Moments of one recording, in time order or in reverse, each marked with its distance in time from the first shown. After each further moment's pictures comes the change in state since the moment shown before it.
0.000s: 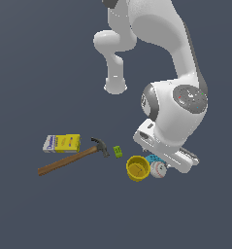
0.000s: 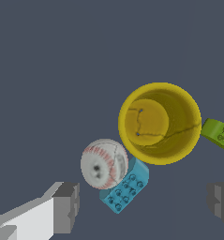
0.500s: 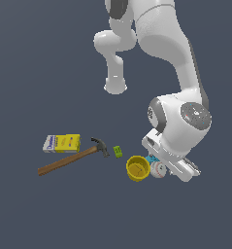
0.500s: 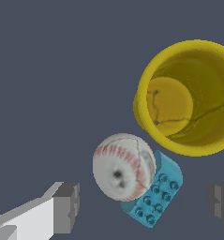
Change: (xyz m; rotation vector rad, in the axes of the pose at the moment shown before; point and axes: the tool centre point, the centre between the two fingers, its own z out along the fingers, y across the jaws) arm -0.014 -0.024 0.044 -0.009 0.003 0.157
